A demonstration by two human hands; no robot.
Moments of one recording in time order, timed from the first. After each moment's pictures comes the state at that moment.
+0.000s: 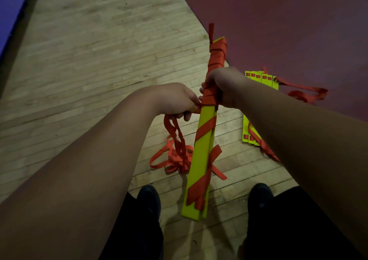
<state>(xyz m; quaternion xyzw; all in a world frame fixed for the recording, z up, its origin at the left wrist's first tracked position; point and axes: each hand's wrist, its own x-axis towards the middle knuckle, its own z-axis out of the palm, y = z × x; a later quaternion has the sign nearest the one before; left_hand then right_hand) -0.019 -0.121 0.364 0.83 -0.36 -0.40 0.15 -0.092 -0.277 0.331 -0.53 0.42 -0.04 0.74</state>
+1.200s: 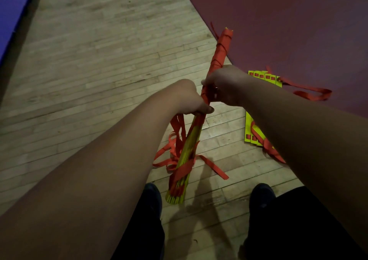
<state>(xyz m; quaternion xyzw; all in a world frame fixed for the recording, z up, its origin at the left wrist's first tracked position) -0.034 -0.134 0.358 0.89 -0.30 -0.31 0.11 -0.091 -0.273 0.334 -0.66 0.37 0.00 0.65</state>
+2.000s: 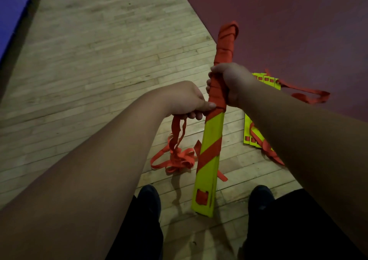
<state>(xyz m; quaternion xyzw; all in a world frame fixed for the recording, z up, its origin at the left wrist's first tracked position) -0.024 -0.129 0.360 0.83 -0.34 -0.40 0.20 -0.089 -0.286 0.328 -0.47 0.38 -0.09 0.79</state>
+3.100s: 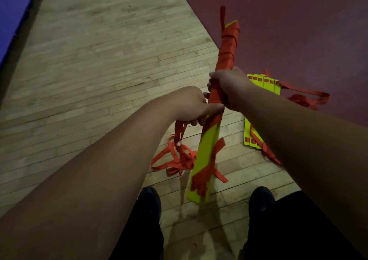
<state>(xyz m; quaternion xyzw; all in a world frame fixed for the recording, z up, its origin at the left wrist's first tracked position) -0.043 -0.134 0.363 0.85 -0.38 -0.35 0.14 -0.088 -0.281 0.324 -0.52 0.39 -0.11 0.75</state>
